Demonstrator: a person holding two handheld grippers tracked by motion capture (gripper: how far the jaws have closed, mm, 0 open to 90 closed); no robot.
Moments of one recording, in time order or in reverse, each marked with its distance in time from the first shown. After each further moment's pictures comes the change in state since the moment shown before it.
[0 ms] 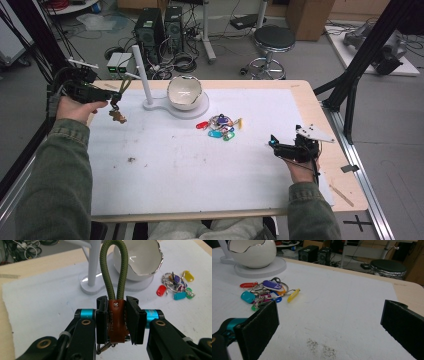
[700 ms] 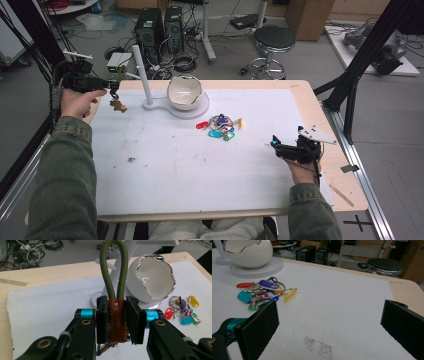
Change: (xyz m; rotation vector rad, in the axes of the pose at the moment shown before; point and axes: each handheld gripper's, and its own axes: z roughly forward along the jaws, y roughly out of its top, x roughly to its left) left arm 0.045 0.010 0.026 -0.072 -0.014 -0.129; right arm -0.003 -0.003 -0.004 -0.001 -0.019 0.014
